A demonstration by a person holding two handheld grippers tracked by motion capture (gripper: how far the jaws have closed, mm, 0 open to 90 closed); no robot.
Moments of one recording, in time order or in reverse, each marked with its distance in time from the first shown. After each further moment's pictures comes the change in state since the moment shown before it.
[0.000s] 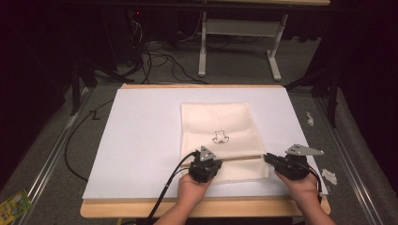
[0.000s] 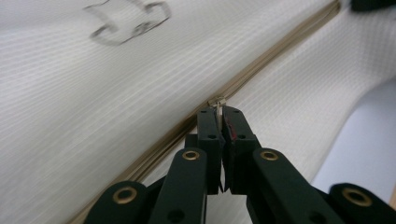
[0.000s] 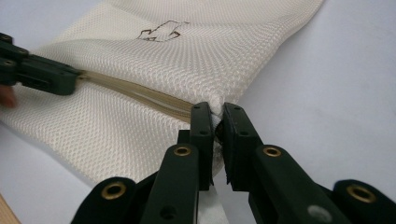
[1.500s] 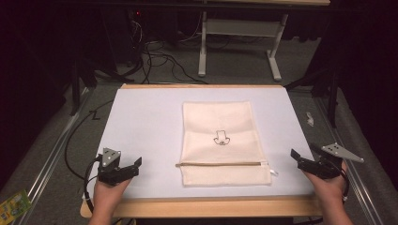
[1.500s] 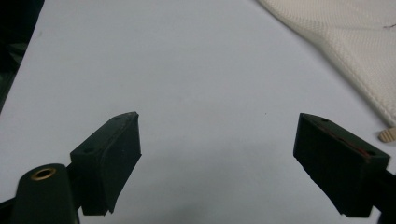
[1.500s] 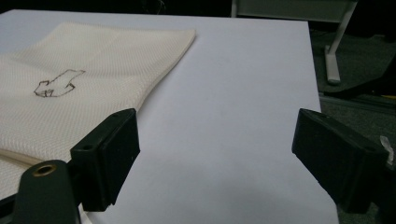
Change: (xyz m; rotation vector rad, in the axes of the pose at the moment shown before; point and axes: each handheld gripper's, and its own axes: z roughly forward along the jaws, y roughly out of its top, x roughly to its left) left arm 0.152 -0.075 -0.165 -0.160 0.426 -0.159; right arm -0.059 -0.017 -0.048 -0.182 -0.277 0.099
